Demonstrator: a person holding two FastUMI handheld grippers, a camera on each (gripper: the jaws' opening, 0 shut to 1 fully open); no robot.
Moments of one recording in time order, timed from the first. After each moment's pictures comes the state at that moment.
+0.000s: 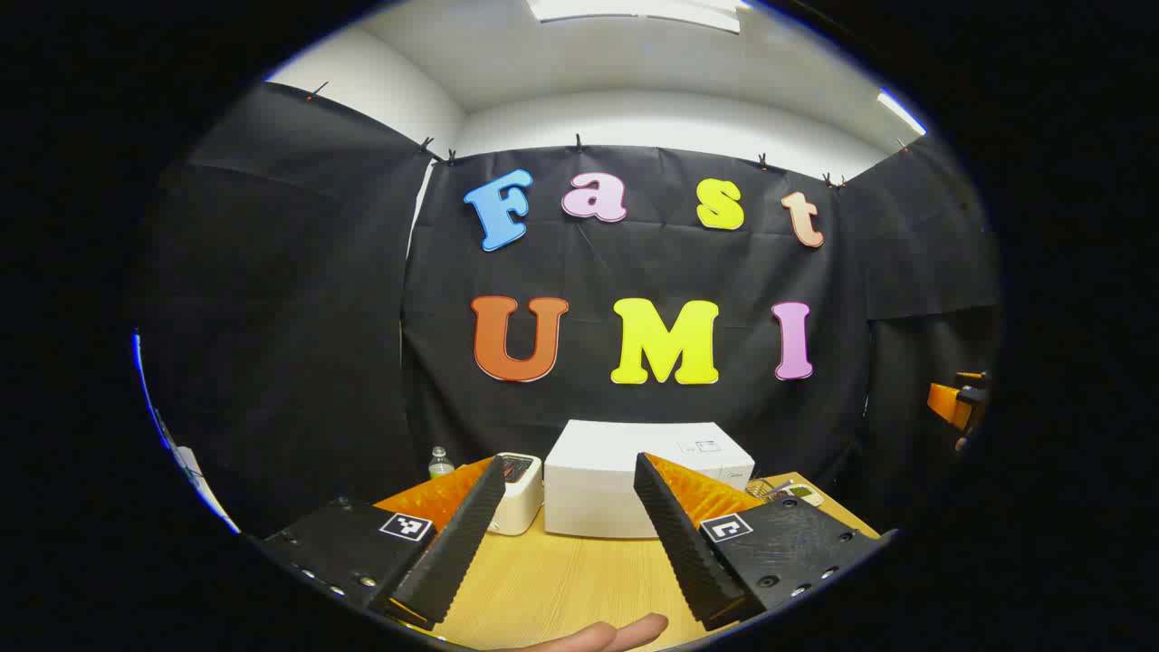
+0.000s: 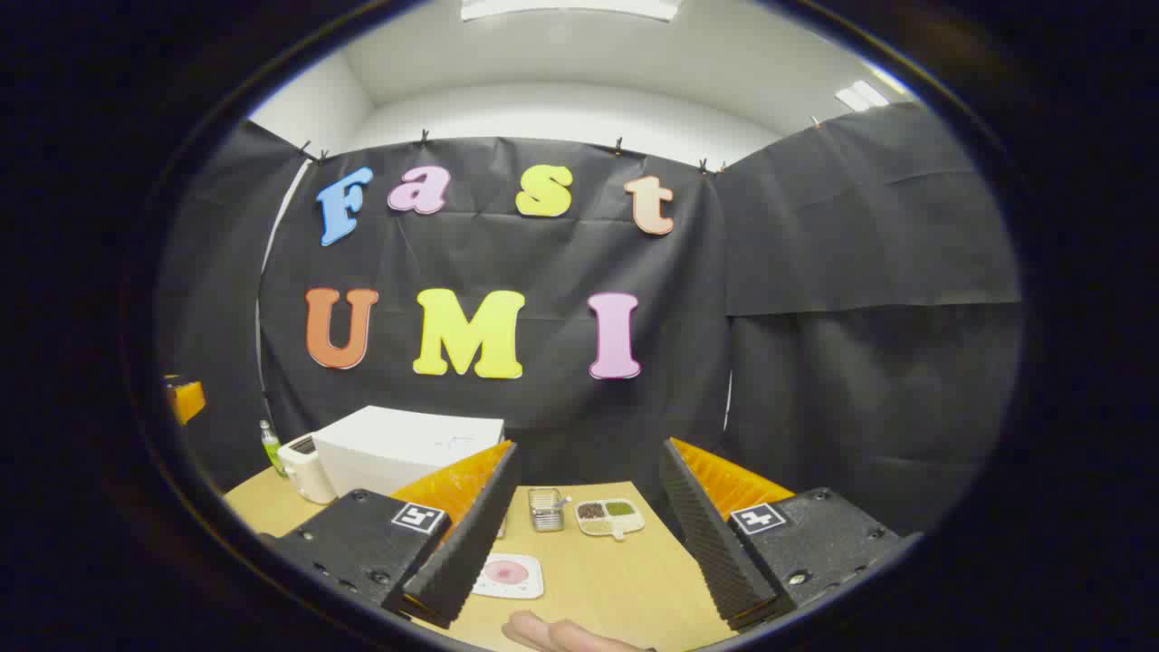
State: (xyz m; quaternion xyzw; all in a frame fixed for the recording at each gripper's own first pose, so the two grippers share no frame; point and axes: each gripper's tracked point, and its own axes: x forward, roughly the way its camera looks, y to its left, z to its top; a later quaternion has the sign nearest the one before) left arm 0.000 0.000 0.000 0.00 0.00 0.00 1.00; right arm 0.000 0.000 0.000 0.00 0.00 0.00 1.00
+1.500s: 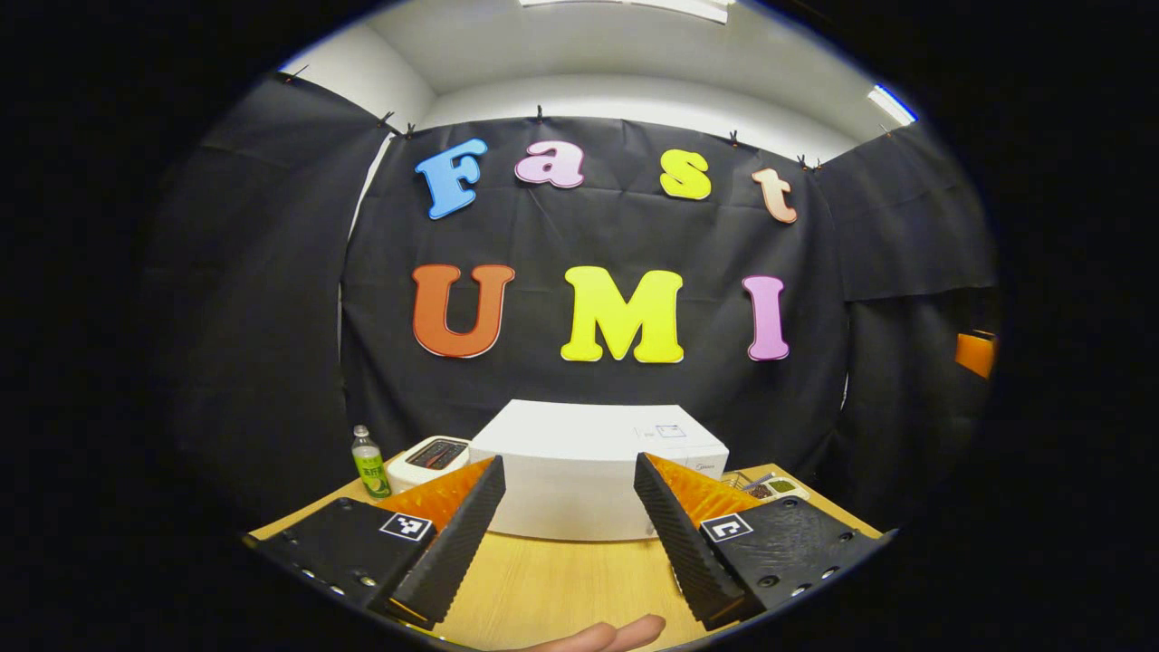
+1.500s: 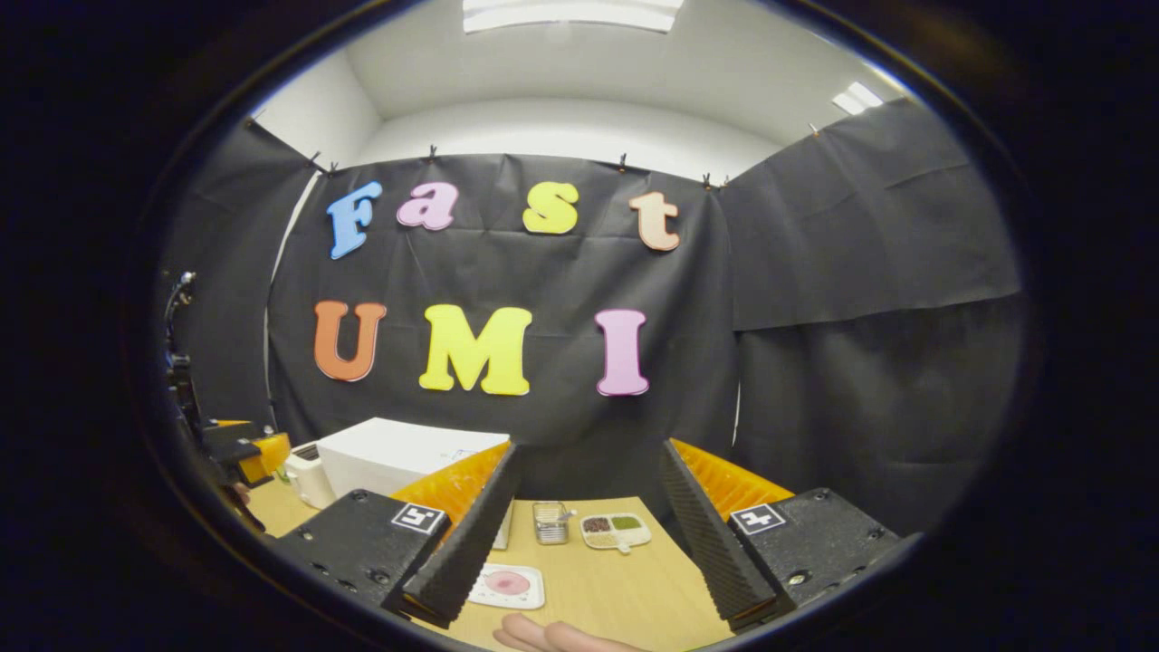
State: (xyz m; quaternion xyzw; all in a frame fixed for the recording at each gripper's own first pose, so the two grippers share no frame) left arm 0.095 -0.087 -0.080 -0.01 0.02 -0.07 1.00; right arm 0.012 -0.006 -0.012 0.01 -0.03 0.02 1.00
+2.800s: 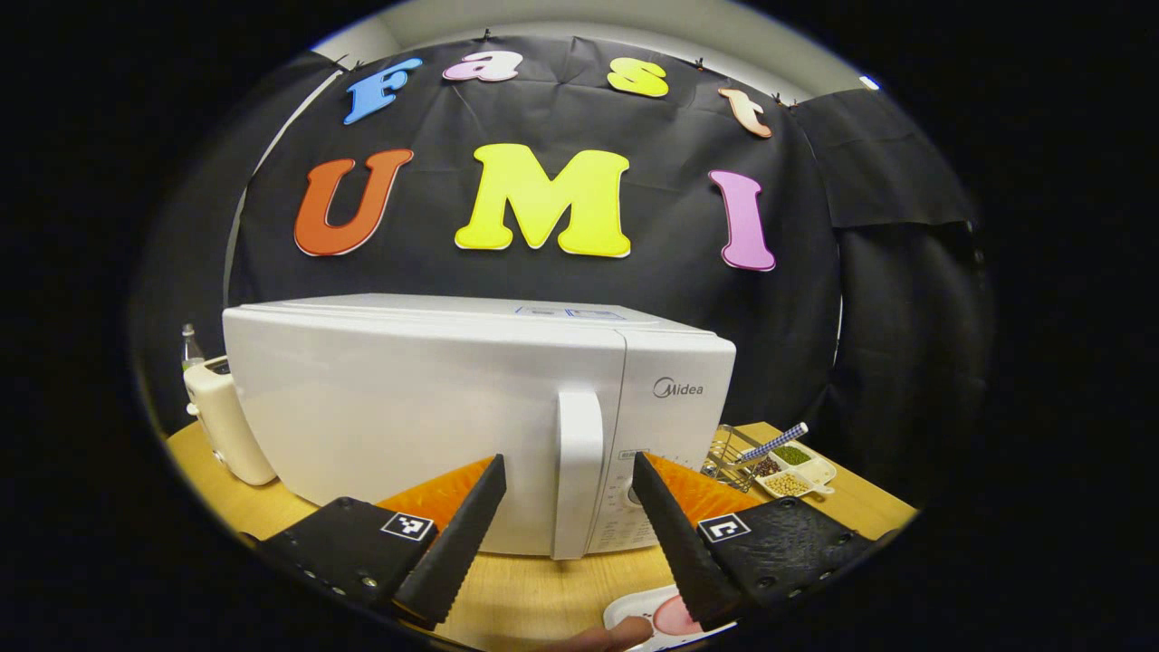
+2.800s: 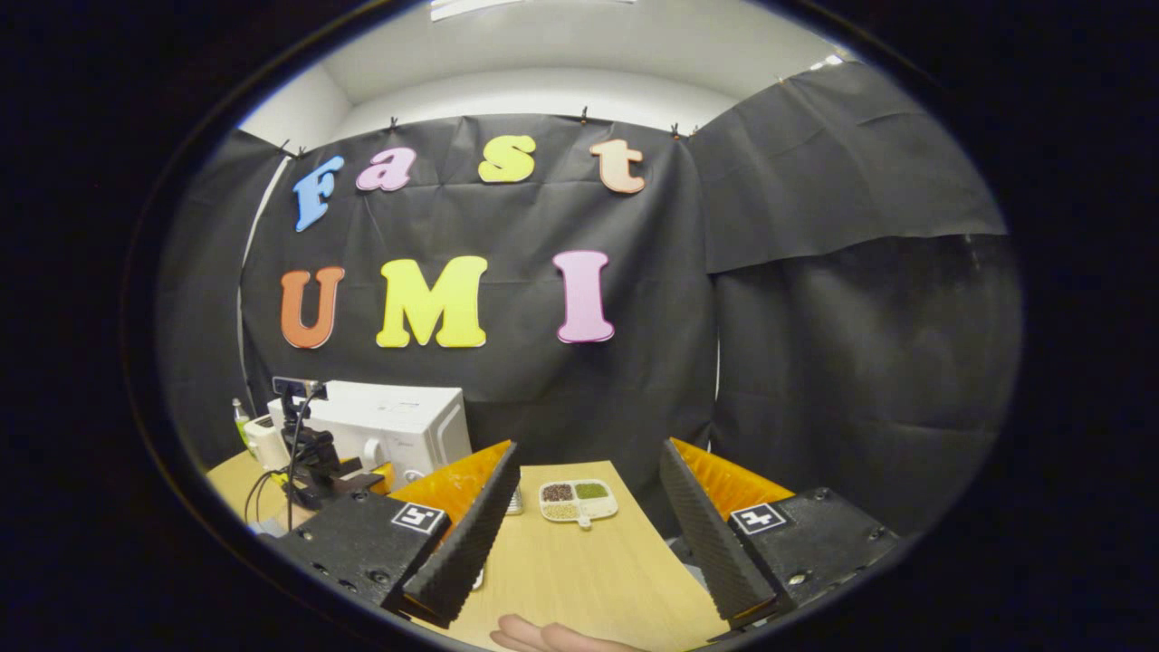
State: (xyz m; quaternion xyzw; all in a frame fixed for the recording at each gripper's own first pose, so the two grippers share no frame) left arm 0.271 -0.245 -0.274 -0.02 0.08 -0.14 0.99; right arm 0.075 -0.096 -0.110 0.03 0.02 0.00 1.00
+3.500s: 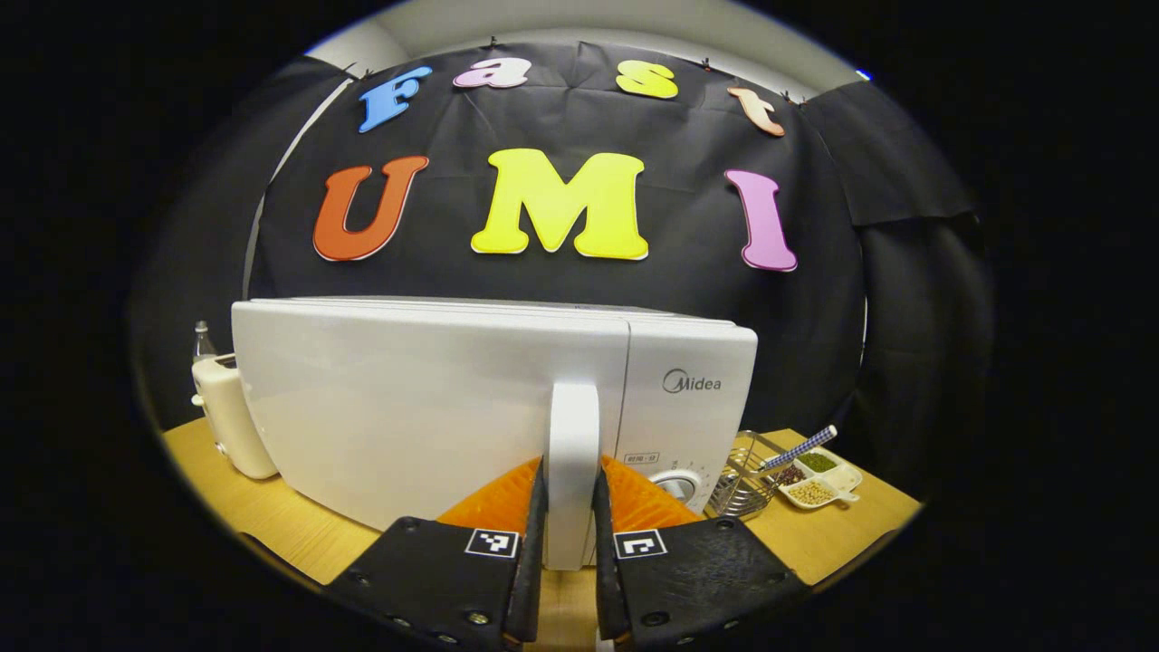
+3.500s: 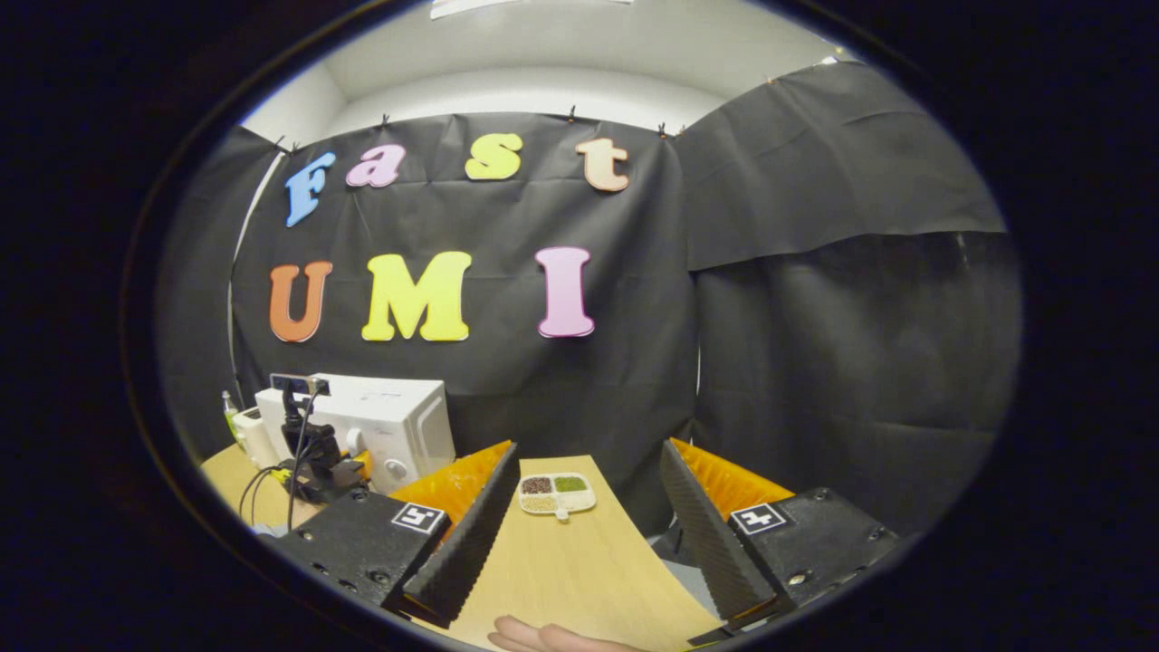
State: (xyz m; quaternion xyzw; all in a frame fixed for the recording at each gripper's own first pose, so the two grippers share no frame) left arm 0.279 -0.241 -0.281 0.01 0.06 -0.08 0.99; right arm 0.057 -0.125 -0.124 0.02 0.03 -0.03 1.00
